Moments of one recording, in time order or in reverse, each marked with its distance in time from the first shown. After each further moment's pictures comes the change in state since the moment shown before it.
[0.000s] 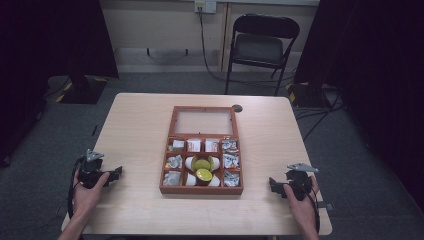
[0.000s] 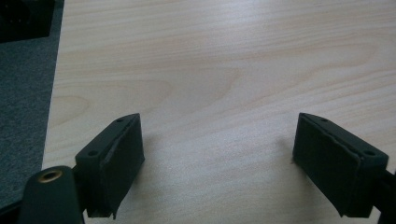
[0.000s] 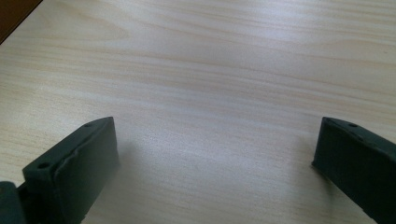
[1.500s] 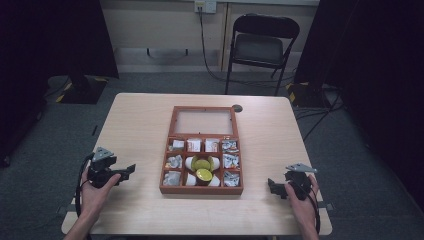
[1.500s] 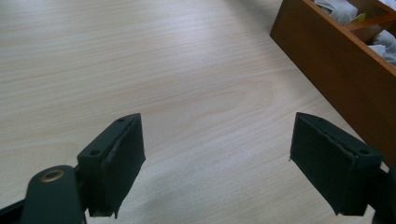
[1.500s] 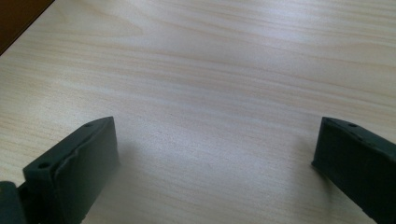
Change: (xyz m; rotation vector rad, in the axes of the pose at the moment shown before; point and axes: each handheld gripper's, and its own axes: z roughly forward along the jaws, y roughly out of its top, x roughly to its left) left arm -0.040 0.023 -0.023 -0.099 -0.182 0.061; right arm 0.003 -0.001 -0.001 0.000 0.027 -0.028
